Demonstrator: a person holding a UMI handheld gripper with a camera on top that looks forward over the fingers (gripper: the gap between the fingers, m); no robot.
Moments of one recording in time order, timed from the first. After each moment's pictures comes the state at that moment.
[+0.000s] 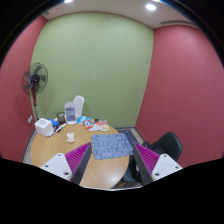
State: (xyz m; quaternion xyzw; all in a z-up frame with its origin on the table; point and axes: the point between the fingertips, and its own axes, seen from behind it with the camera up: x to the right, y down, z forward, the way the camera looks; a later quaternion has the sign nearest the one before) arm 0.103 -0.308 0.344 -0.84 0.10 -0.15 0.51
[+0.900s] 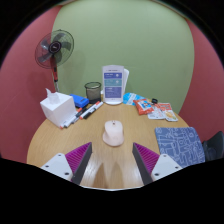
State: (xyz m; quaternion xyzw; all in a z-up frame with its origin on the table) arm -0.067 -0.004 0.061 -0.90 -0.01 -0.01 0.44
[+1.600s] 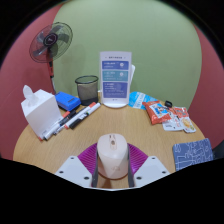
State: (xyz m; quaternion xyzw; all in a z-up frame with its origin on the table) arm -0.065 0.118 -0.006 -0.90 -0.03 -0.01 0.43
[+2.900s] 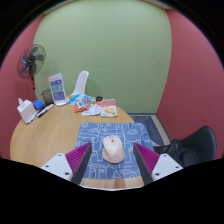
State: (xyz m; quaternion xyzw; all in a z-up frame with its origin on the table) arm 0.230 -0.071 0.092 -0.89 0.04 -0.05 0.44
